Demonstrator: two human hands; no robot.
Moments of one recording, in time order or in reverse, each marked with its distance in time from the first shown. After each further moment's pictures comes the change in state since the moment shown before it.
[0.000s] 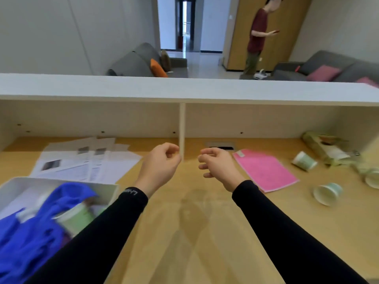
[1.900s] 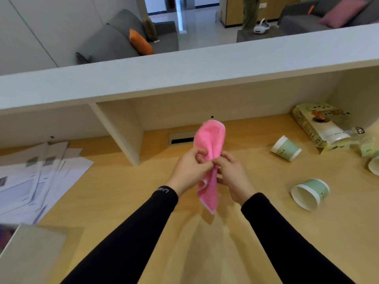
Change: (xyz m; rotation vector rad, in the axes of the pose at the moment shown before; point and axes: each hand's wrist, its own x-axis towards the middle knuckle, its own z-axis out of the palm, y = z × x) left_hand 0.066 0.094 0.240 -0.138 -0.378 -0.212; right_hand 0.094 0.102 -0.179 0.448 0.035 0.229
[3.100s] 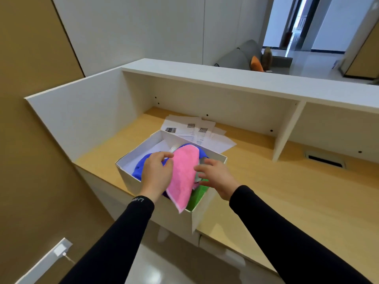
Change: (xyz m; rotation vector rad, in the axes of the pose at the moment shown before) left_hand -0.318 -0.232 -0.343 0.115 0.922 -0.147; right_hand -0.215 0.116 0.398 -0.448 -0.590 0.064
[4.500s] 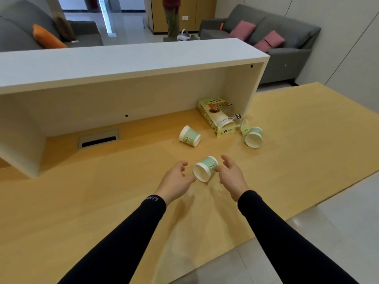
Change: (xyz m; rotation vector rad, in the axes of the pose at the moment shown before) left_hand -0.281 0.331 0.496 -0.012 -1.205 0.229; right_hand -0.233 0.173 -0.574 0.171 1.025 0.163
